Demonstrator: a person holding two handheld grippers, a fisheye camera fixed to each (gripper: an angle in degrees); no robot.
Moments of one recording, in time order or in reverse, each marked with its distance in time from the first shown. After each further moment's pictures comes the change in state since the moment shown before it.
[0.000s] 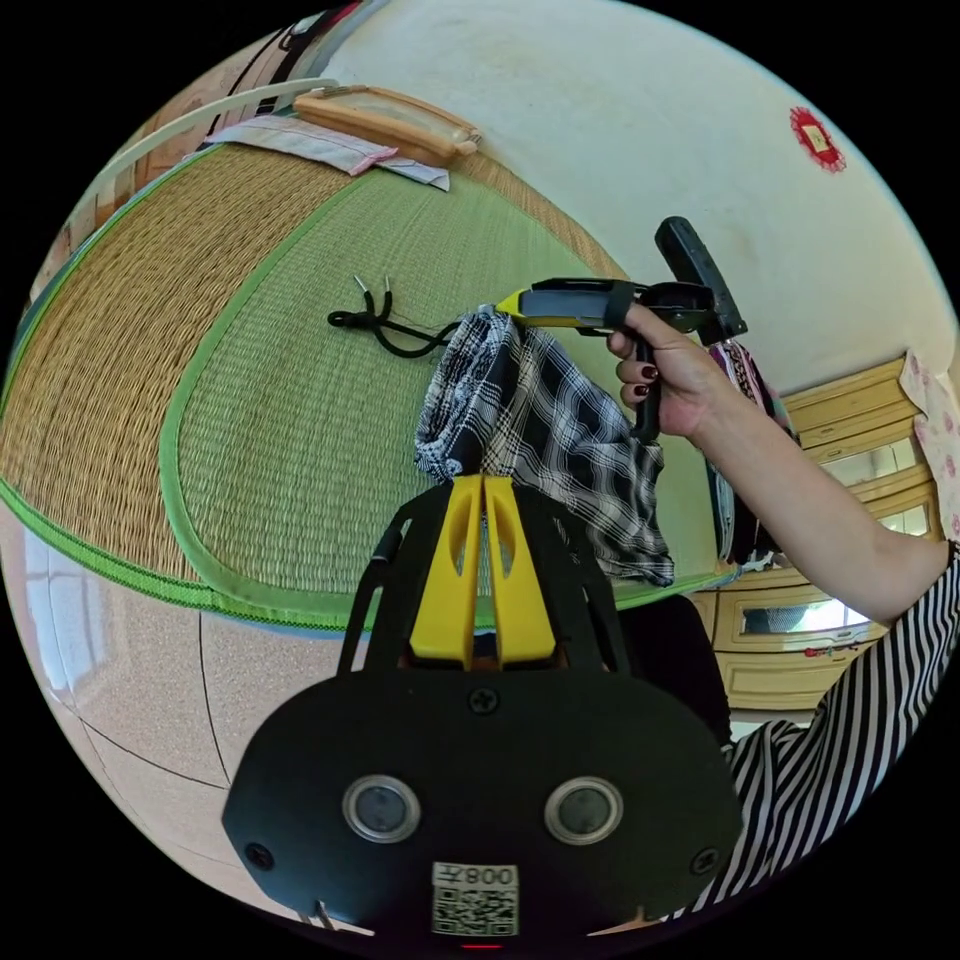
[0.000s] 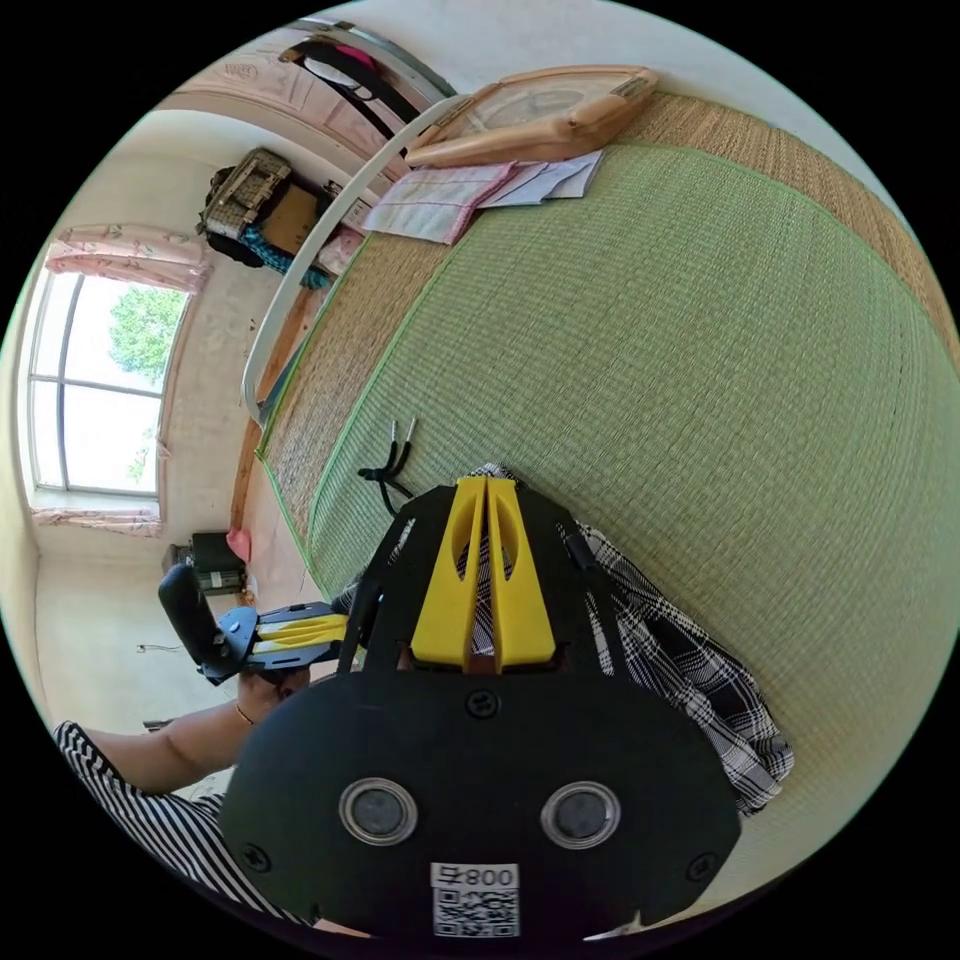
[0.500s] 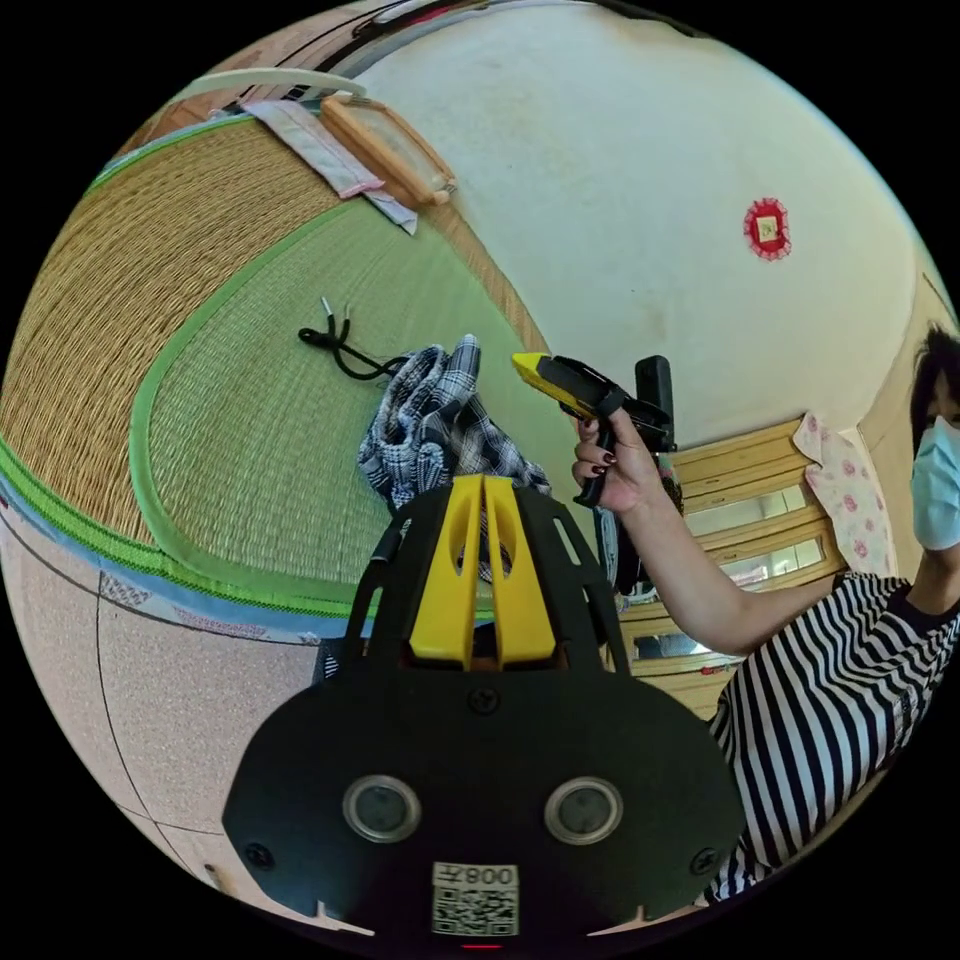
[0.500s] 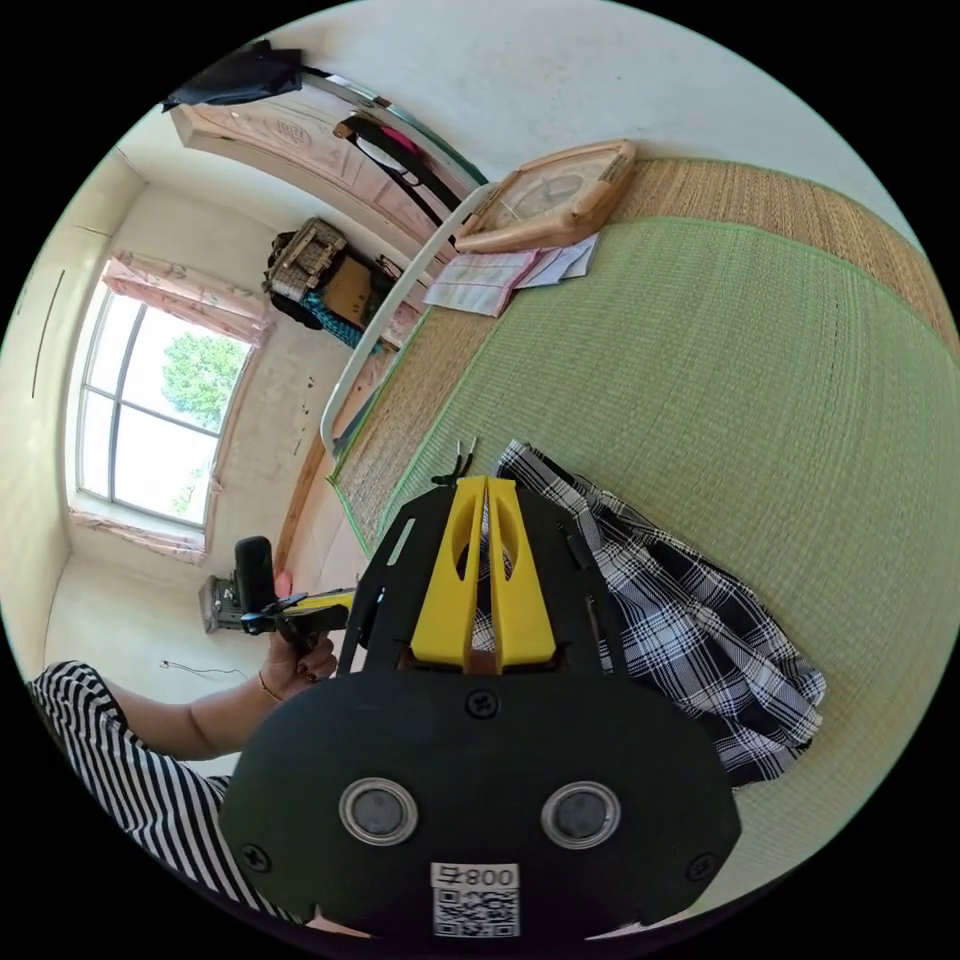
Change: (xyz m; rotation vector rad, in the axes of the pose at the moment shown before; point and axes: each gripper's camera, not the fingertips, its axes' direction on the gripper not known) left arm -0.023 0.005 -0.014 0.144 0.353 -0.050; right arm 0.005 0.091 -0.068 0.211 -0.137 0.001
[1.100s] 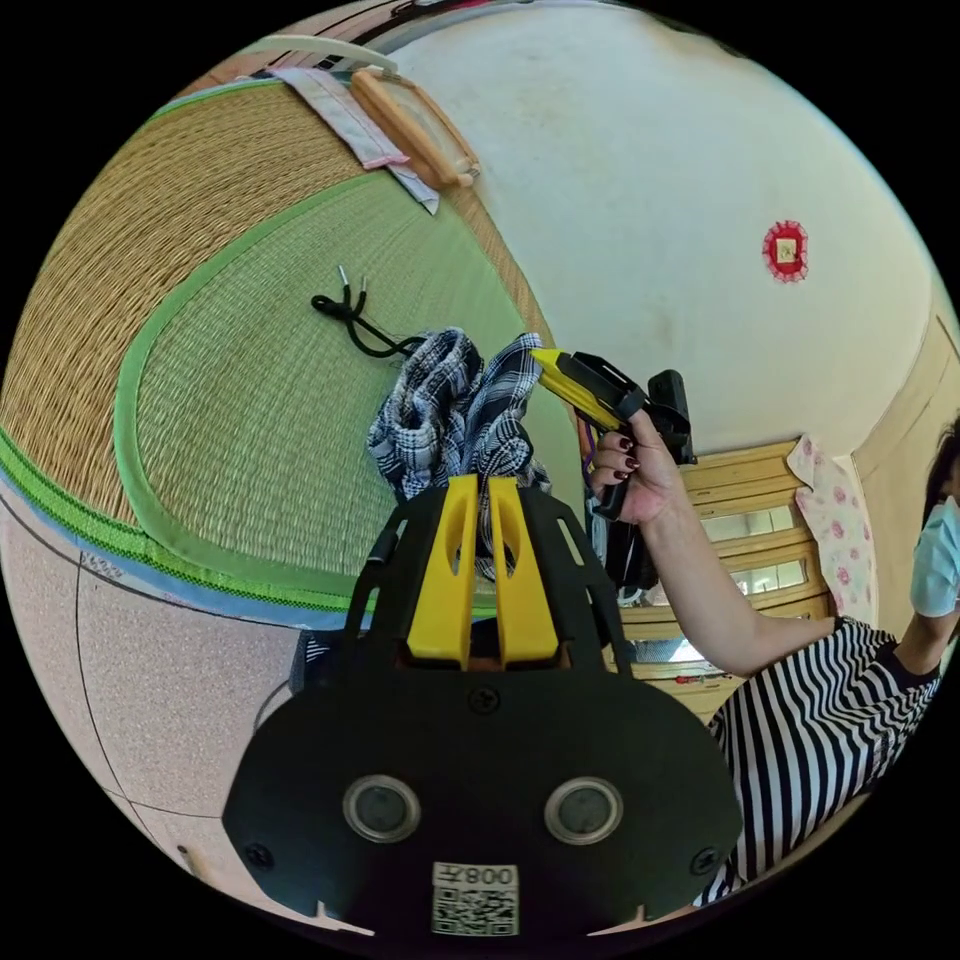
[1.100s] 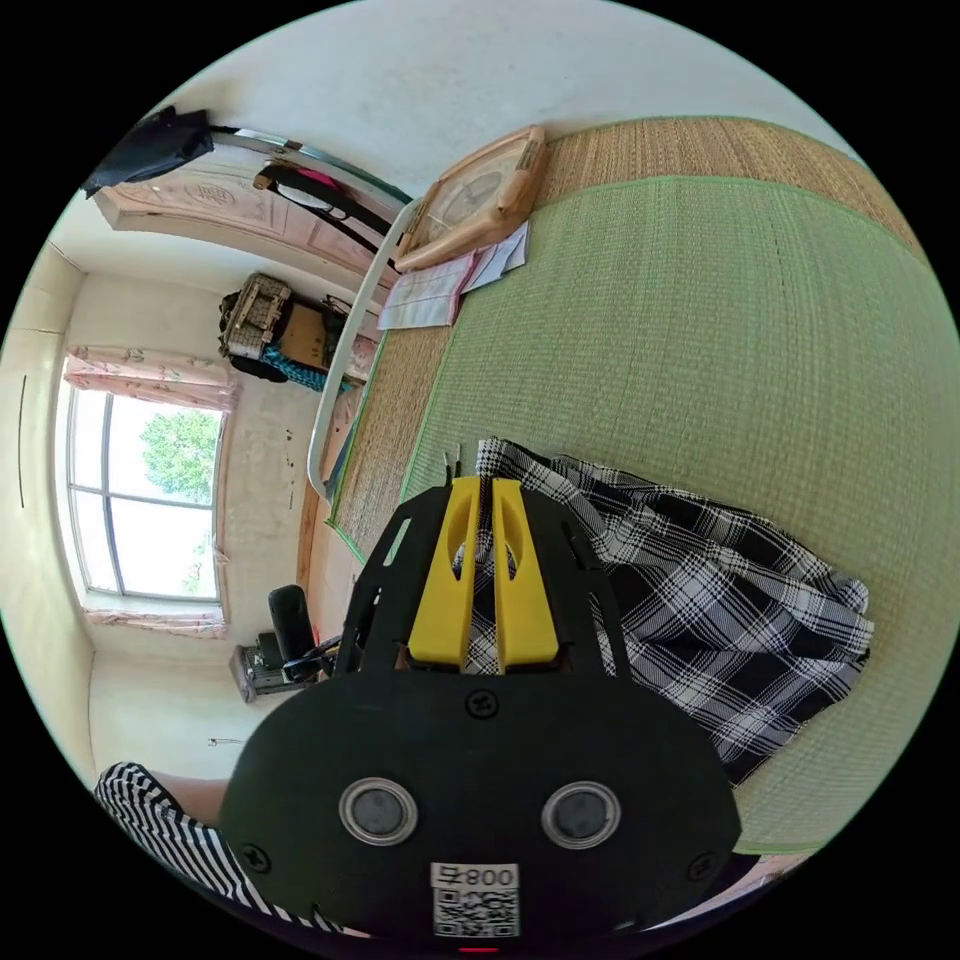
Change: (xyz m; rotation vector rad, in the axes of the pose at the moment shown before) left arm -0.024 0.009 0.055 -0.023 0.042 -0.121; right arm 0.018 0.065 -0.035 0.031 0.001 0.227
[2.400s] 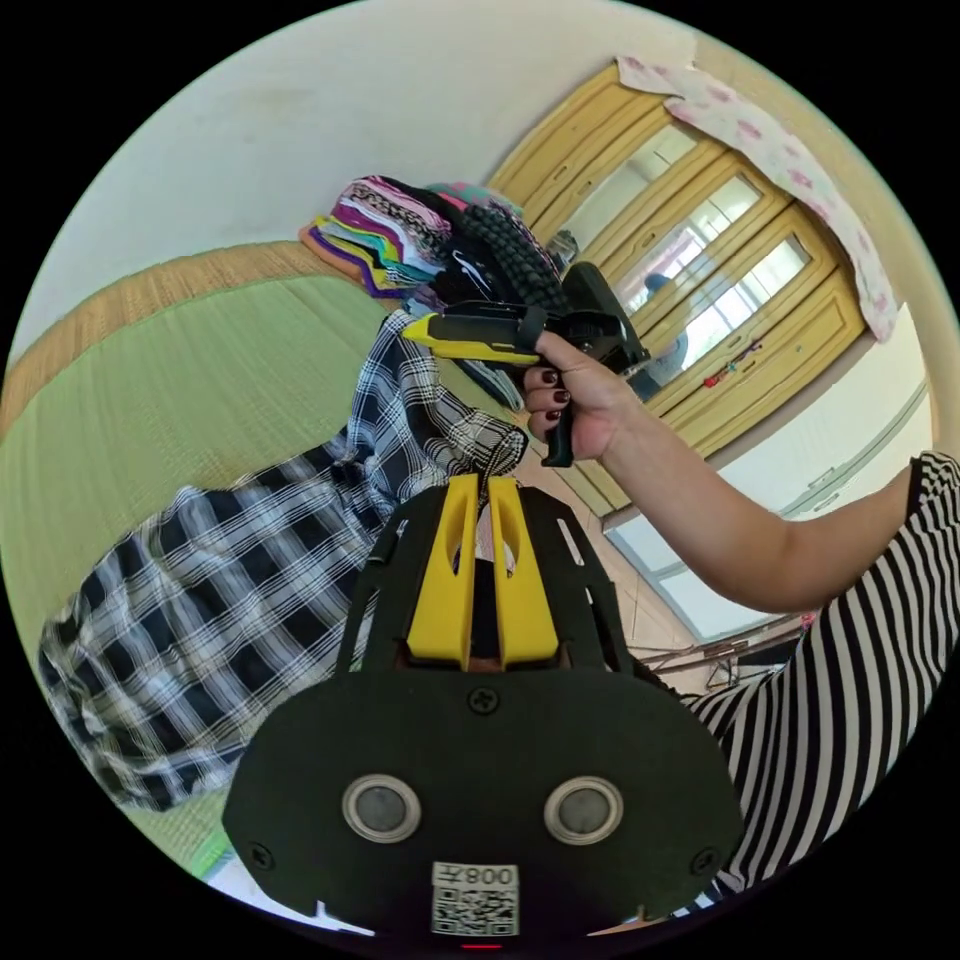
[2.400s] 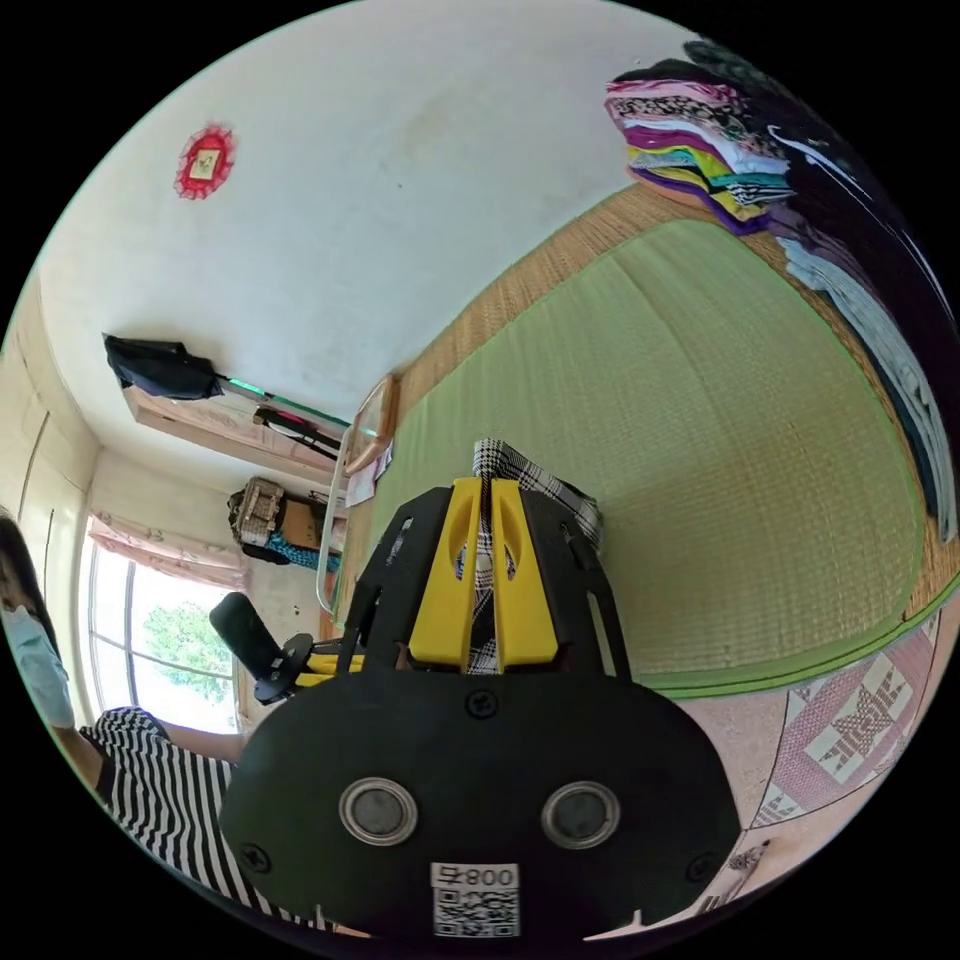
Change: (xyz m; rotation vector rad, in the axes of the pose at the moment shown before) left arm 0.331 0.167 0.447 -0.504 0.012 0.871; right arm 0.252 0.311 -0.350 0.535 0.006 0.293
